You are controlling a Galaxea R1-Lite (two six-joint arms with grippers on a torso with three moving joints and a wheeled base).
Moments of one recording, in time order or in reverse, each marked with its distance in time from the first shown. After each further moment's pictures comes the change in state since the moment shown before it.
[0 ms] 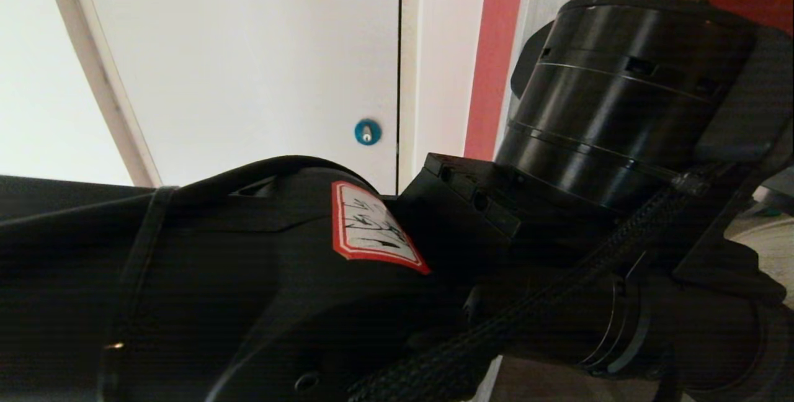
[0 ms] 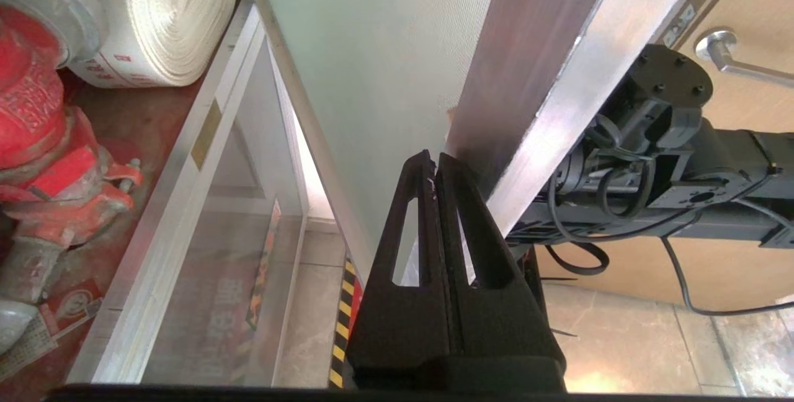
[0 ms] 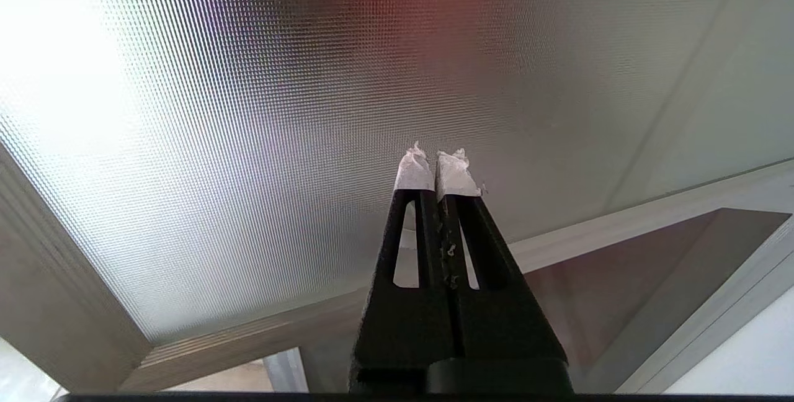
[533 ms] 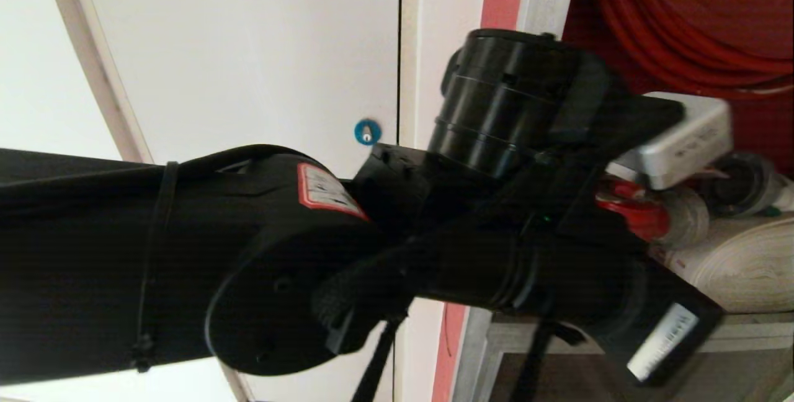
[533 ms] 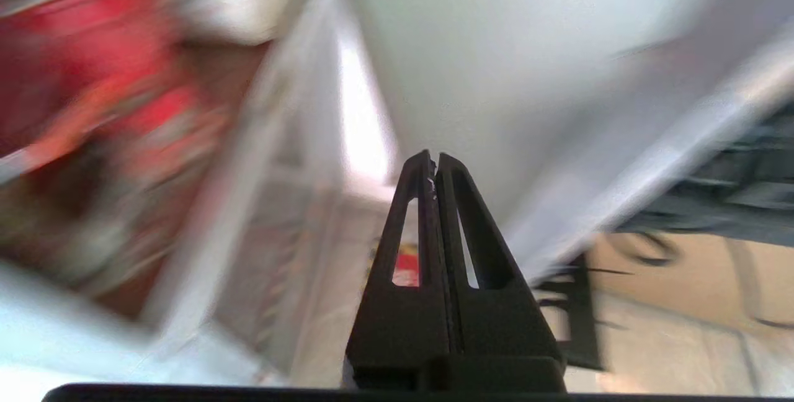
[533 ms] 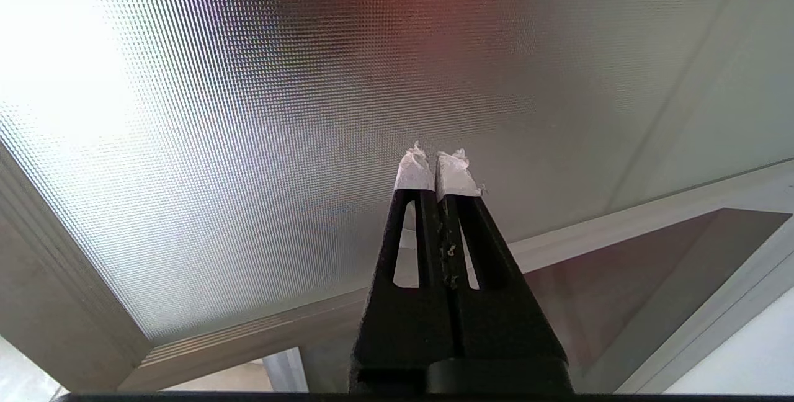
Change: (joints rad) left arm 0.130 -0.020 0.064 0.001 0.002 0.003; right arm 0.000 0.000 0.000 0.000 0.000 0.000
